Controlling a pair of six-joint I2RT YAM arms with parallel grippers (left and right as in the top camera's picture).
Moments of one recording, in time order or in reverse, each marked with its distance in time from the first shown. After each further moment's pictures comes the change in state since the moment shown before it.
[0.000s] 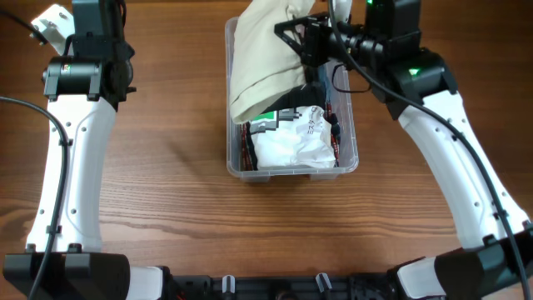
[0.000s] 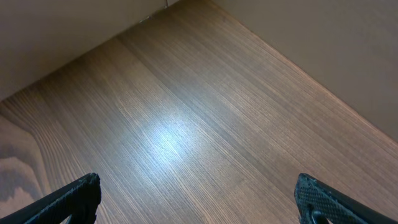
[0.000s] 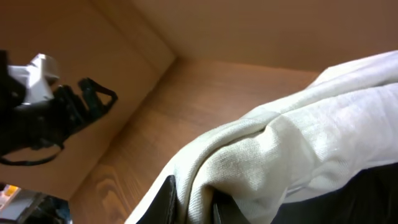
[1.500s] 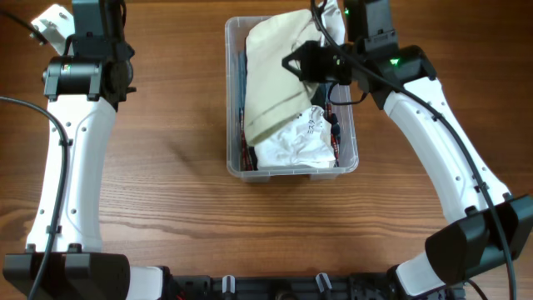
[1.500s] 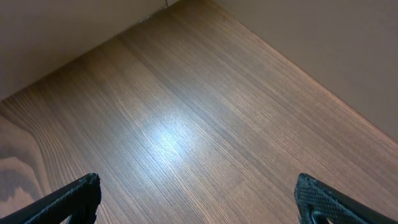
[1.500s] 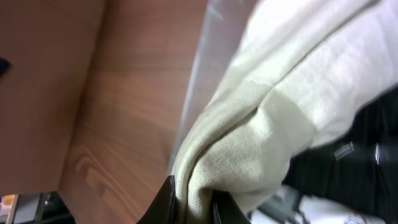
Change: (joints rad) left arm 0.000 0.000 0.000 0.000 0.000 0.000; right arm 0.000 0.090 -0.005 -0.285 0.101 0.053
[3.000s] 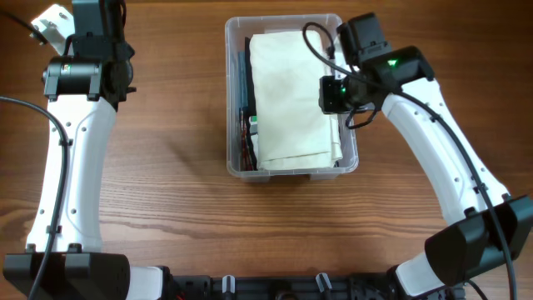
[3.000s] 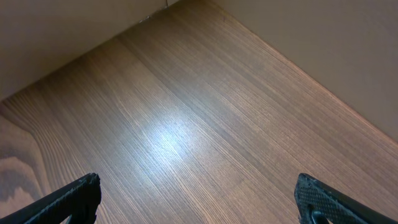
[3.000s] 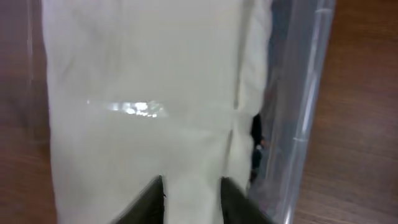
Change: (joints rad) left arm 0.000 0.000 0.000 0.000 0.000 0.000; right arm 0.029 0.000 0.000 -0.383 0.424 -0.142
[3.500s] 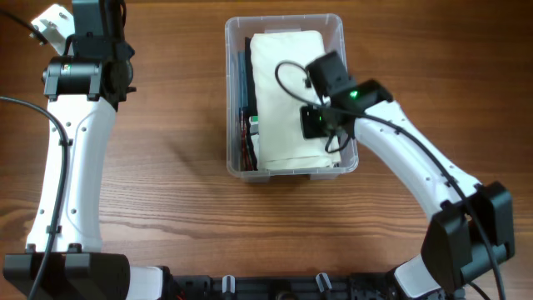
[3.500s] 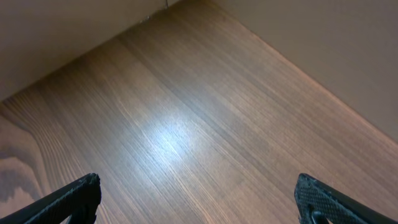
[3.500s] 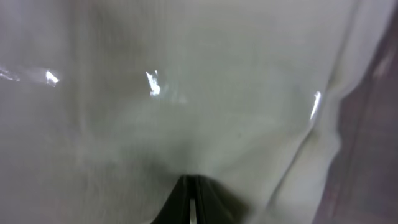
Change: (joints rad) left arm 0.000 0.000 0.000 -0.001 0.000 0.000; right arm 0.094 -0.004 -0.338 0.294 0.056 0.051
